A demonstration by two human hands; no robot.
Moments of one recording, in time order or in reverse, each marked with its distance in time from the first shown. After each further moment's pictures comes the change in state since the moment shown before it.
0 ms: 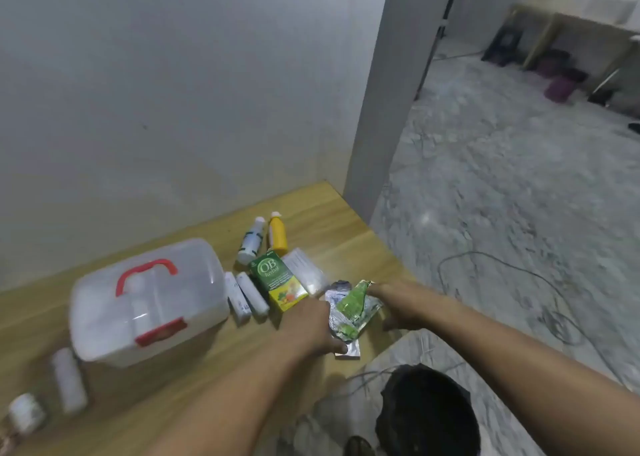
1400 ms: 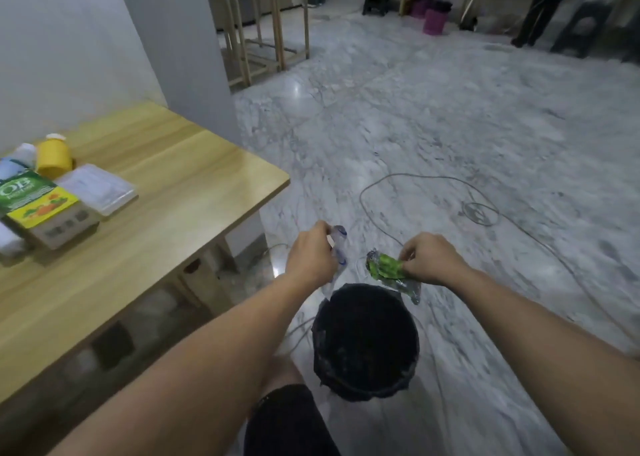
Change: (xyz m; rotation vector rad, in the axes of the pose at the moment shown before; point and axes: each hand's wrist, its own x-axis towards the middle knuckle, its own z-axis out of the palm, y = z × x) left_hand 0.085 0.197 0.231 -0.324 0.172 0.204; right_hand -0.113 0.192 0.298 0.676 0.382 0.711
